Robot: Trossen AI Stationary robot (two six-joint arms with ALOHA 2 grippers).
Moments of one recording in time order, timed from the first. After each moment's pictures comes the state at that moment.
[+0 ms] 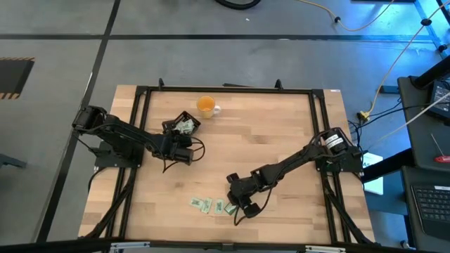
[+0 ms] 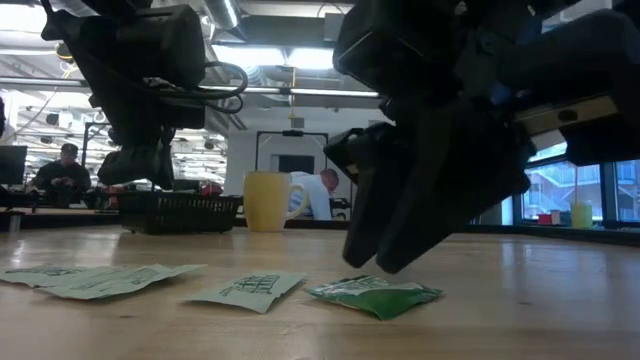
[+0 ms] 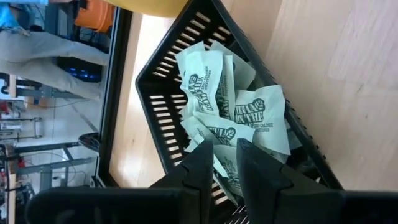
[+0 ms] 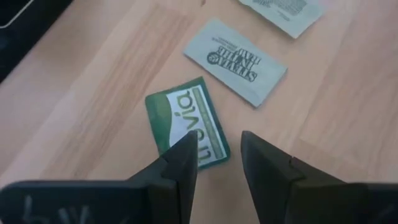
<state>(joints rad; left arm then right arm) -0.16 1.45 0.72 -0.81 -0.81 -0.39 0.39 2.02 1.15 -0.02 -0.12 -0.08</state>
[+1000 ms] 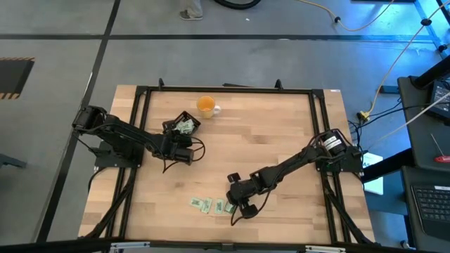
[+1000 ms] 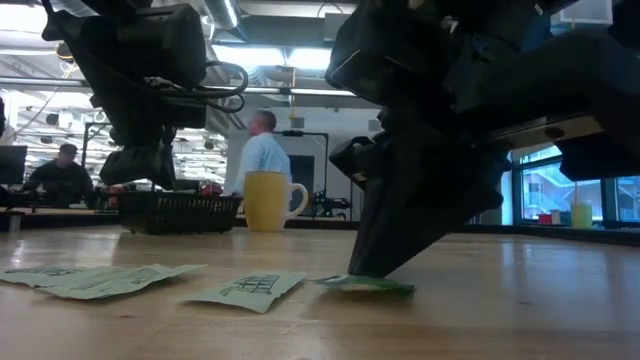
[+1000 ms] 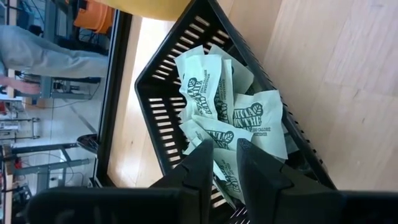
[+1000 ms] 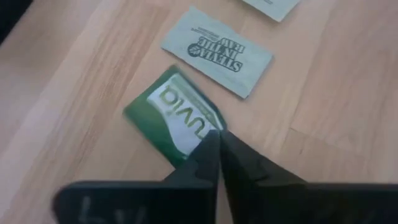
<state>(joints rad) -0.16 1.45 0.72 -0.80 -0.81 -0.39 0.40 2.09 1.17 -0.08 -0.03 -0.01</state>
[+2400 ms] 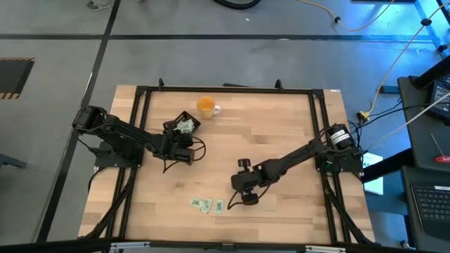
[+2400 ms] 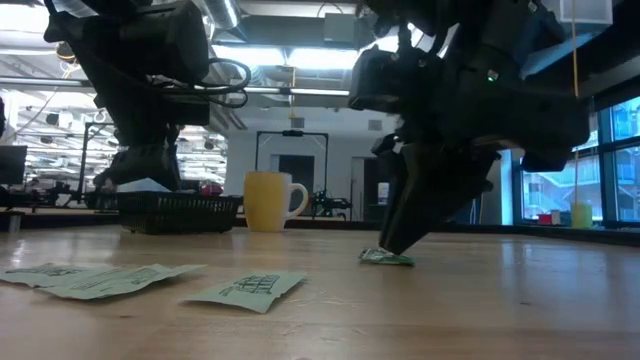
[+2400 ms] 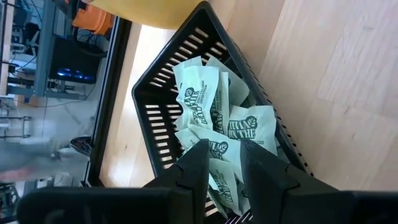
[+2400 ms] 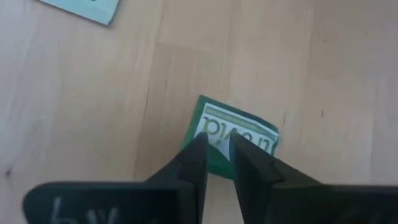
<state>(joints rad) -0.16 1.45 0.72 -0.76 -0.81 -0.41 0.35 1.94 1.15 -0.31 0.16 0.16</state>
